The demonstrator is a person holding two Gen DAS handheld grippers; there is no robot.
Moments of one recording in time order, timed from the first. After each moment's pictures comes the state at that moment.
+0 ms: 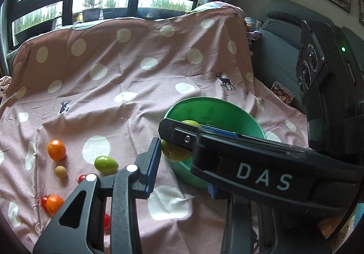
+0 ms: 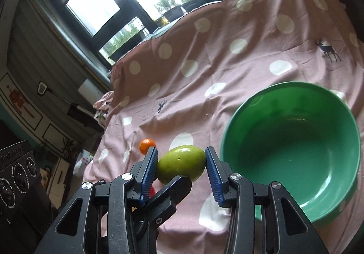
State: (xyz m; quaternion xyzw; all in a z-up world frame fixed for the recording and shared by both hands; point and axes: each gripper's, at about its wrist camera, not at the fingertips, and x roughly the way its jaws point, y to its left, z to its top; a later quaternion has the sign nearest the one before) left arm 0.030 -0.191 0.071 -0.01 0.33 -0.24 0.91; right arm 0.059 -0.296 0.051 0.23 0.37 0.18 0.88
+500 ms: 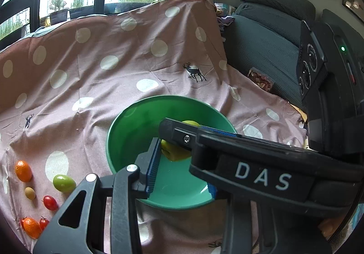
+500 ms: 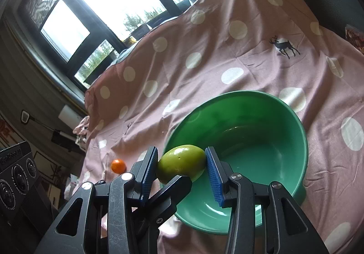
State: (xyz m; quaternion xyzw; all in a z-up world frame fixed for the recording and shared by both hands) left arm 0.047 -0.257 0.062 0.02 0.35 -0.32 0.88; right arm 0.054 -0.368 0.039 0.28 0.36 0.10 0.89
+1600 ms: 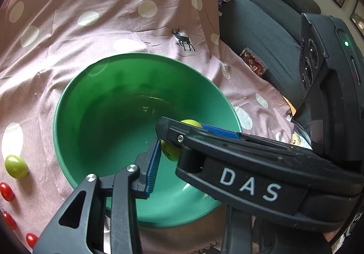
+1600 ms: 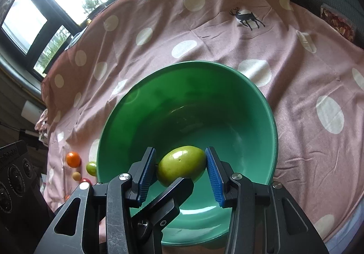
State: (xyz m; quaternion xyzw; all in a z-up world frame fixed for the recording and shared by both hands) left arm 0.079 -0.279 0.010 -0.04 0.44 -0.36 0.82; right arm 0.076 -0.389 -0.002 0.25 0.46 0.00 0.85
